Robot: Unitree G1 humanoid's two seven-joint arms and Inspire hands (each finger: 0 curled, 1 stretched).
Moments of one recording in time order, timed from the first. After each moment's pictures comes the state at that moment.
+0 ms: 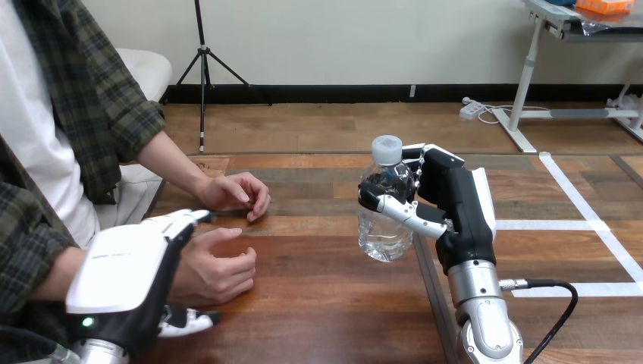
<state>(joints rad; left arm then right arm) 0.25 0.41 0.00 -0.09 0.95 -0.20 0.21 -0.47 -0.04 -0.08 1.09 -0.08 -0.87 -0.08</state>
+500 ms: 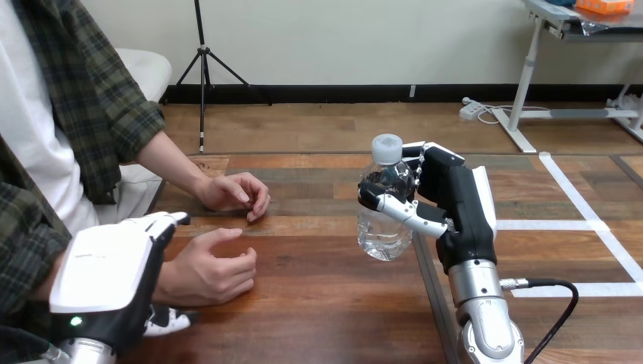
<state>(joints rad) 0.25 0.43 0.00 -0.09 1.03 -0.11 0.23 -0.46 -0.04 -0.08 1.06 -0.08 -0.87 -0.07</state>
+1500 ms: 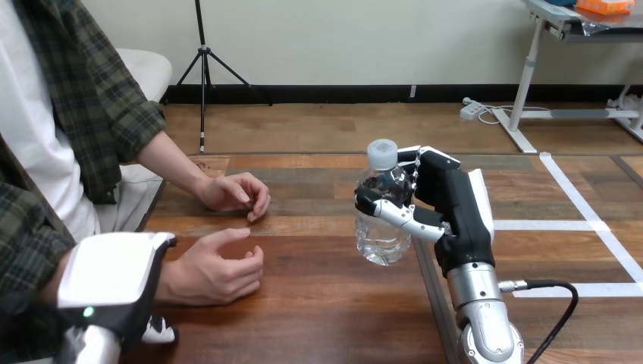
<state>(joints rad) 0.17 0.45 -0.10 -0.07 1.14 0.12 0.04 -0.45 -0.04 -0.06 1.06 -0.09 -0.87 -0.07</state>
